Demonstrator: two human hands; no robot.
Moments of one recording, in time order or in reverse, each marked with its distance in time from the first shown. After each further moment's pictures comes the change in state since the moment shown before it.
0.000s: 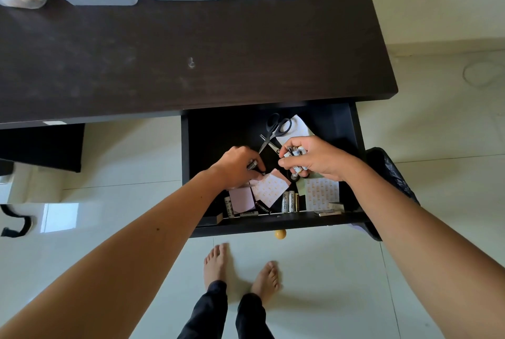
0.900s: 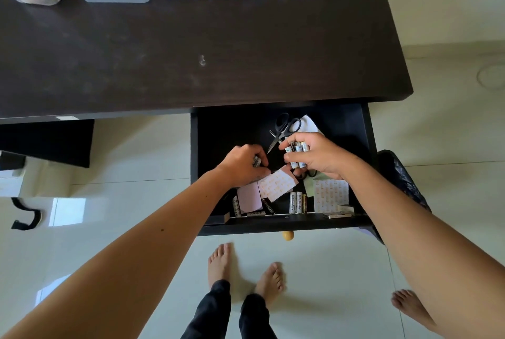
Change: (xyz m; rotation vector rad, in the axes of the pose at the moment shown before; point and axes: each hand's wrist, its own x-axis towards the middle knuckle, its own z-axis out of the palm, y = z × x) left_hand -0.008 0.000 -0.002 -0.146 0.059 -0.109; right_hand 0.013 -0.004 0.009 0.013 0.059 -0.035
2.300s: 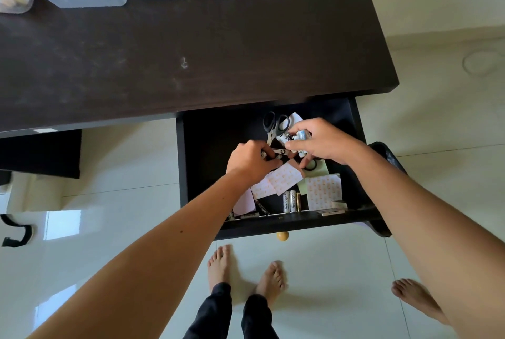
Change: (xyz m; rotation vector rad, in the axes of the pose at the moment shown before) left_hand 0.018 0.031 0.030 -0.004 0.217 -0.039; right_hand -0.007 -0.011 -0.028 -0.209 0.096 -0.005
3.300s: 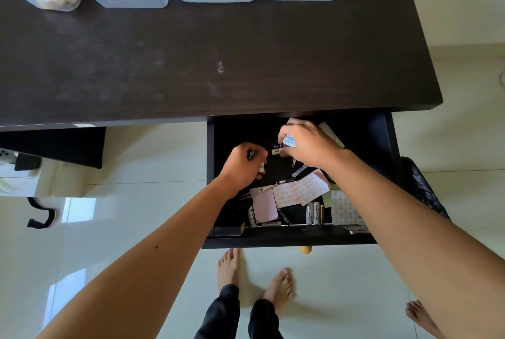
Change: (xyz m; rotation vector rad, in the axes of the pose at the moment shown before) left_hand -0.007 -0.052 -0.040 -0.564 0.024 -0.192; right_hand 0.064 -0.030 0.054 -0.600 0.078 -0.228
